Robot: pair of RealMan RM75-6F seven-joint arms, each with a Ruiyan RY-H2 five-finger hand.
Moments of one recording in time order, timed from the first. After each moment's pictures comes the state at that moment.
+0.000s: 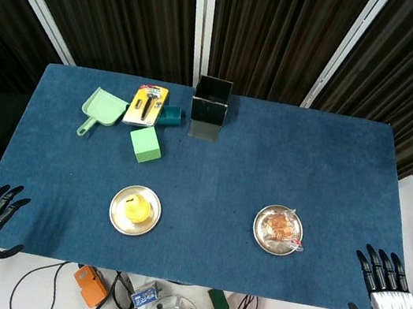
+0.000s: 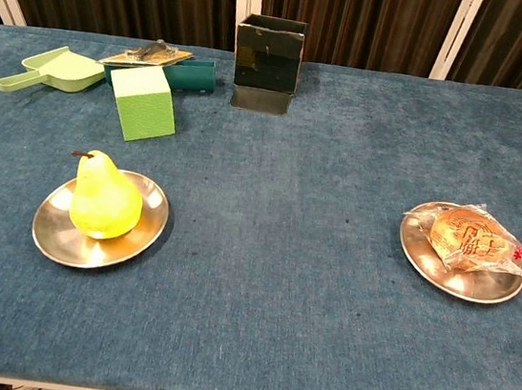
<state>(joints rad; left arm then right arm) 0.06 -1.26 0.13 -1.36 1.76 1.66 -0.03 -0.06 -1.16 -0.08 -1.47 -1.81 1.66 -0.12</state>
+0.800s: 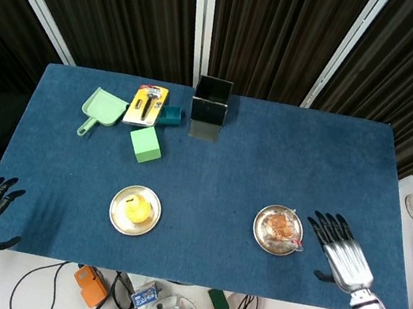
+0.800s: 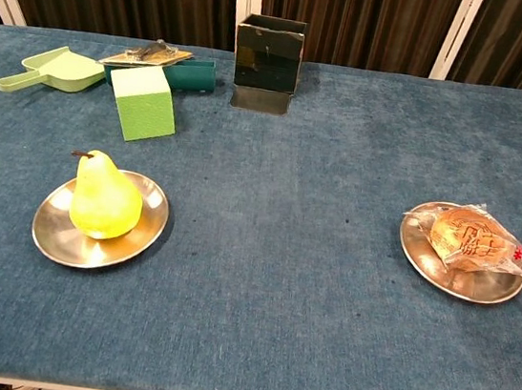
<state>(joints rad) 0.03 -1.24 0.09 -1.38 1.69 1.62 -0.06 0.26 -1.15 0.03 -1.65 -1.63 1.12 -0.22</state>
